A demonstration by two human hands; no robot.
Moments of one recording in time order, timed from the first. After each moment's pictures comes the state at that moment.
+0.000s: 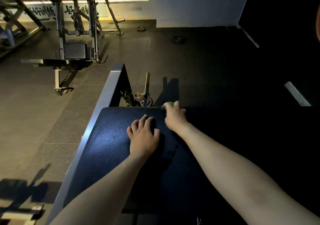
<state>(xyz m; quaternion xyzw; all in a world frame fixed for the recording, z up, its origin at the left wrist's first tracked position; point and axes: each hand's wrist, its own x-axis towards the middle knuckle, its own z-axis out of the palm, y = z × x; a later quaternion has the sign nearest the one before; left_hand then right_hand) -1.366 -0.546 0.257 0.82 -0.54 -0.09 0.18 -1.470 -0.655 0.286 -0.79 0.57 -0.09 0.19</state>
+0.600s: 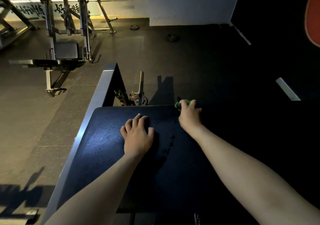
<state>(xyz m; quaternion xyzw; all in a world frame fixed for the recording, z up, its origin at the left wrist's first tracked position) -1.366 -0.545 0.257 0.81 -0.54 -0.09 0.20 -1.535 -0.660 0.282 -0.75 0.65 -0.10 0.11</state>
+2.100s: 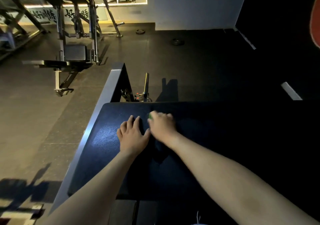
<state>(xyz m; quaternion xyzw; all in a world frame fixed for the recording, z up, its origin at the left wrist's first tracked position) -1.339 -0.506 0.258 0.83 -0.52 -0.12 0.17 -1.450 -0.579 0.287 -0.84 0.51 -0.13 0.14</state>
